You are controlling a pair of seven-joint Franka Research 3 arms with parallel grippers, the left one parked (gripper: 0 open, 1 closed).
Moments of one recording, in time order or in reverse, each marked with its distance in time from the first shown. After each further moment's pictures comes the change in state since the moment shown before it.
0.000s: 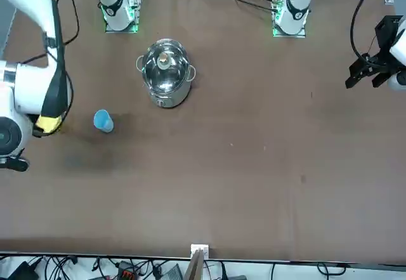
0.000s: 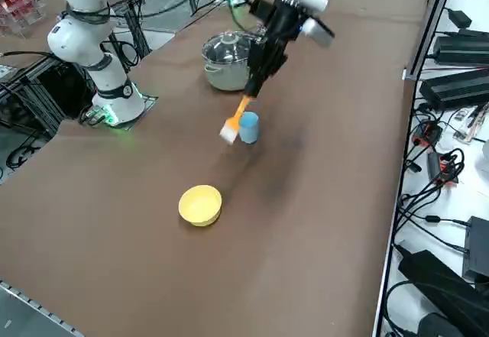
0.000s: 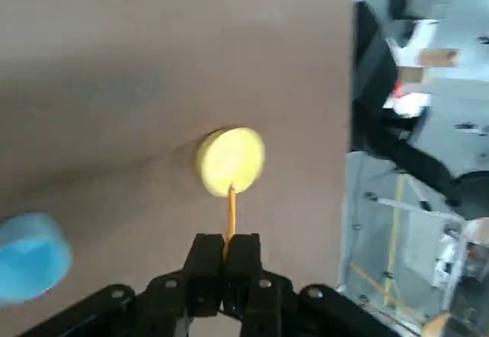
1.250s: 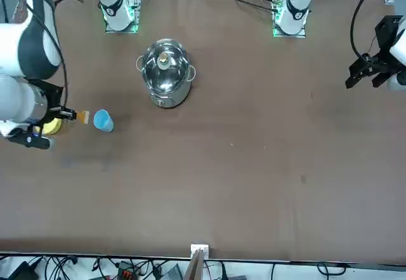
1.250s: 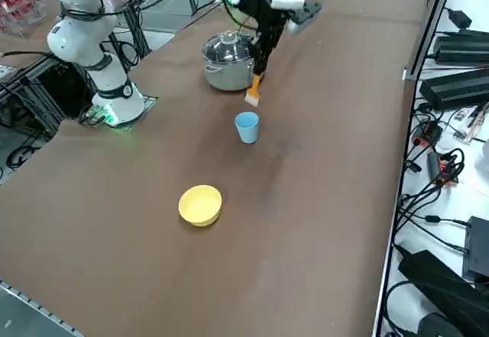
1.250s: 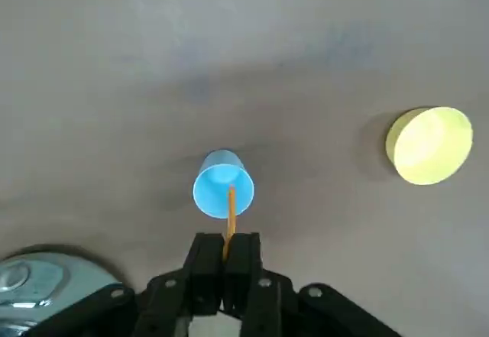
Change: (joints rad) arm -0.028 -0.270 -0.004 -0.426 0.437 0.318 -0.086
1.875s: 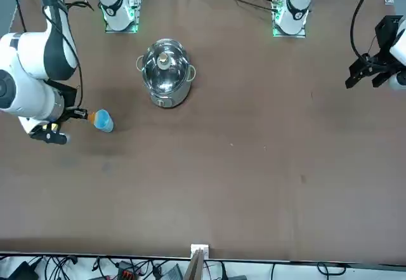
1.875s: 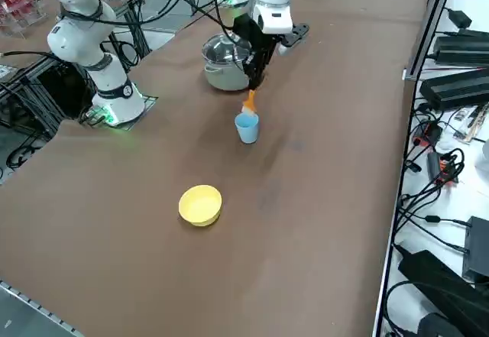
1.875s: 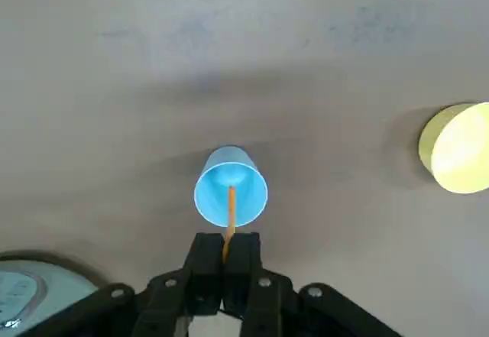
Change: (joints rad) arm 0.013 -0.050 0.009 -0.204 0.000 0.149 0.000
